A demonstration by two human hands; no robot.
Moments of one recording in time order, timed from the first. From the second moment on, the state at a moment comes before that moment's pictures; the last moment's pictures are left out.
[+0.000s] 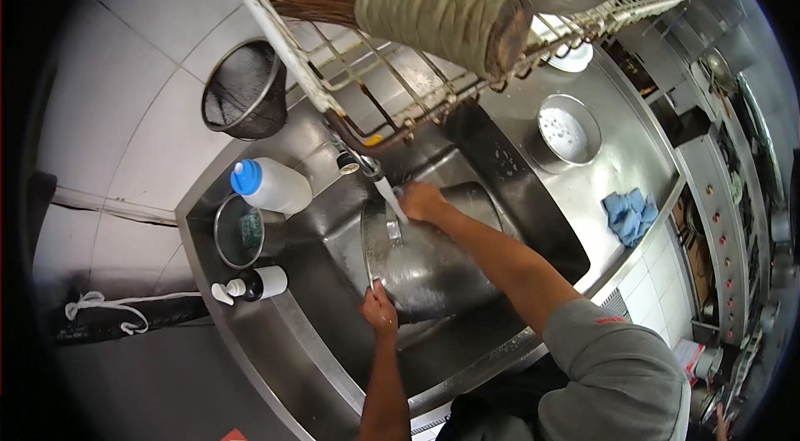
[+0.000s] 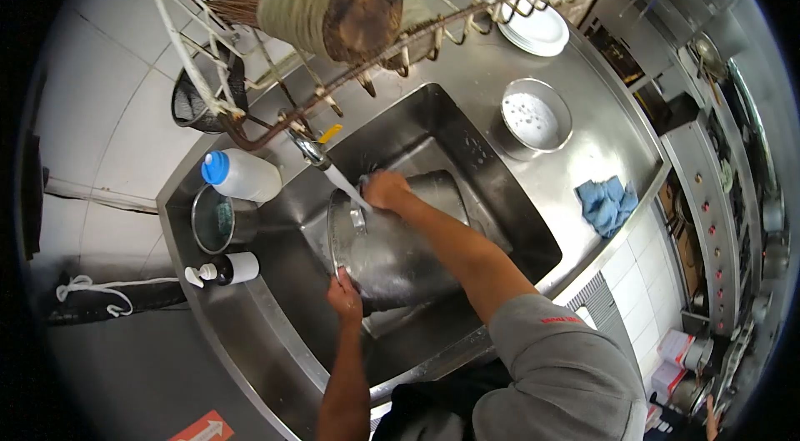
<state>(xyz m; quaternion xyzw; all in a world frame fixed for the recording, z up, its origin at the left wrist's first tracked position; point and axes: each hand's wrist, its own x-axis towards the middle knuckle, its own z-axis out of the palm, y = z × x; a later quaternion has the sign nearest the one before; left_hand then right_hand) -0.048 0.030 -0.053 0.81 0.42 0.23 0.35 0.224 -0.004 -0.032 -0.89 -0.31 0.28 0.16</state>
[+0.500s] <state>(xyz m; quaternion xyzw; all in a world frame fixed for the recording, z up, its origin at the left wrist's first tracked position) 0.027 0.082 -0.049 0.83 0.41 0.26 0.27 0.256 -0.085 -0.030 -0.92 -0.18 0.28 0.20</state>
